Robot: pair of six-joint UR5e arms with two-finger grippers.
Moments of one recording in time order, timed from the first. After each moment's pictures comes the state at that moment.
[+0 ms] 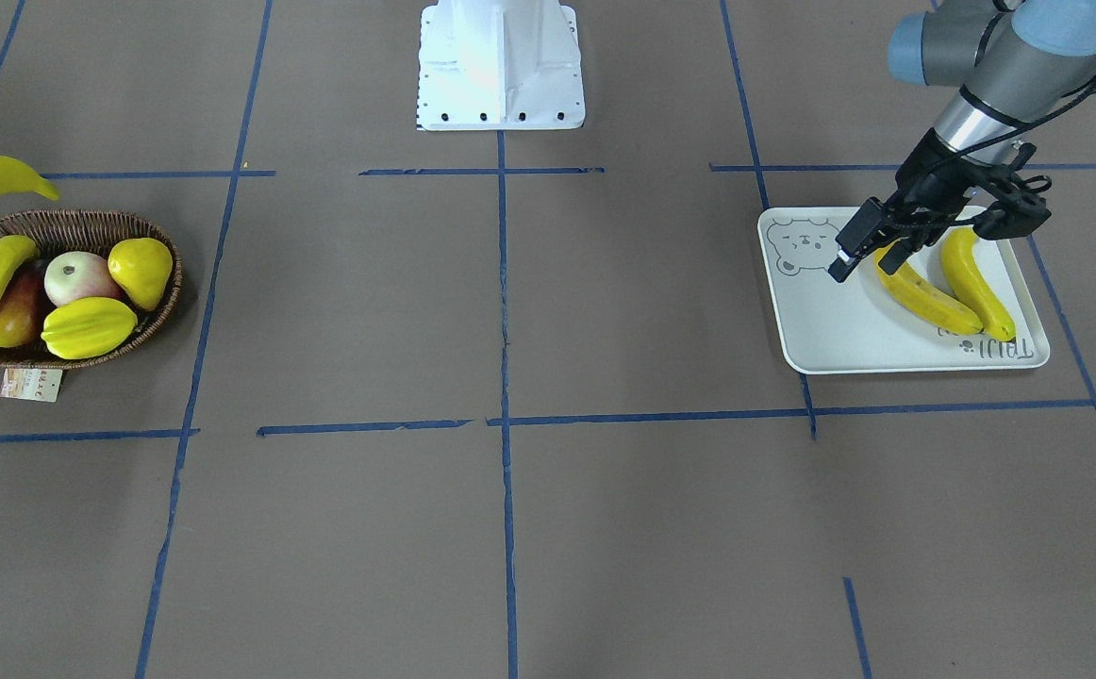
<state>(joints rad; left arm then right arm) -0.88 -1.59 -1.90 -2.28 -2.02 -1.45 1.23 -1.75 2.11 -1.08 2.47 0.85</state>
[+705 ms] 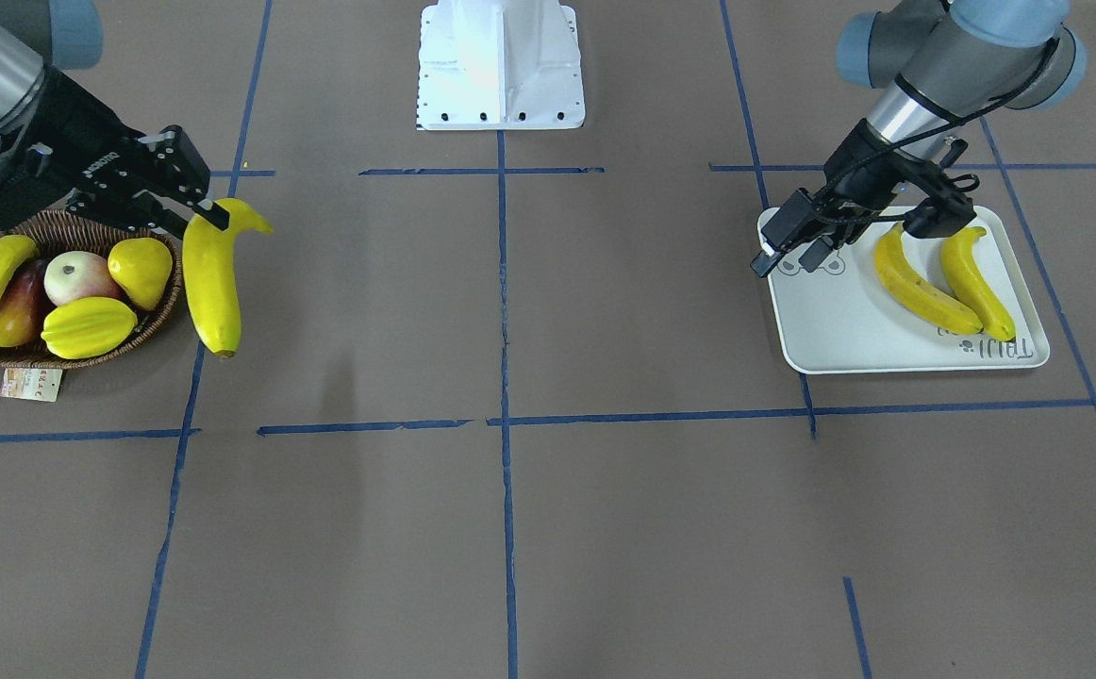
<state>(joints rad) -0.82 -1.75 -1.90 -2.29 -2.03 -1.64 0.93 -1.35 1.98 -1.07 2.34 1.05</state>
